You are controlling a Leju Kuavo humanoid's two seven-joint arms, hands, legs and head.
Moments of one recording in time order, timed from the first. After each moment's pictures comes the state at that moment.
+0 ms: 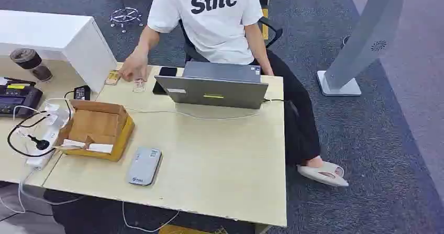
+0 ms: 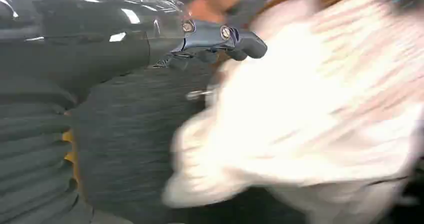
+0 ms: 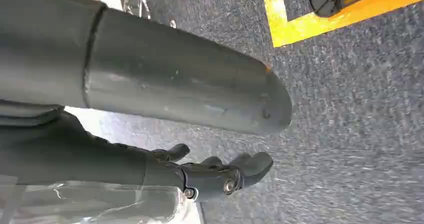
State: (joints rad) left arm -0.07 -0.06 1.49 -0.66 -0.22 0.32 -0.66; right arm -0.05 0.23 -1.11 -0.21 1.12 -0.35 0.03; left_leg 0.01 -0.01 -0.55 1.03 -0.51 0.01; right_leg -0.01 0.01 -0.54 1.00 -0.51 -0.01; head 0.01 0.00
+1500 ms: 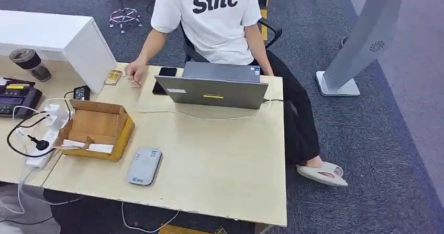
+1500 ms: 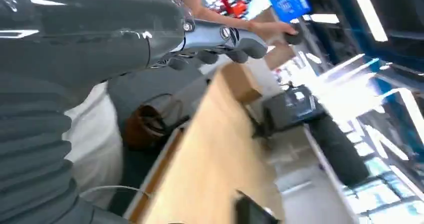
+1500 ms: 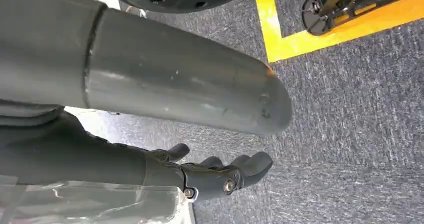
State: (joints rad) left arm 0.01 0.09 0.99 -1.36 -0.34 0.32 -0.63; right arm -0.07 0.23 -1.10 -0.21 1.08 -0.31 0.04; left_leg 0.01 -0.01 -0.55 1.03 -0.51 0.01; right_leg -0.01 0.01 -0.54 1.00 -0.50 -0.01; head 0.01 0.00
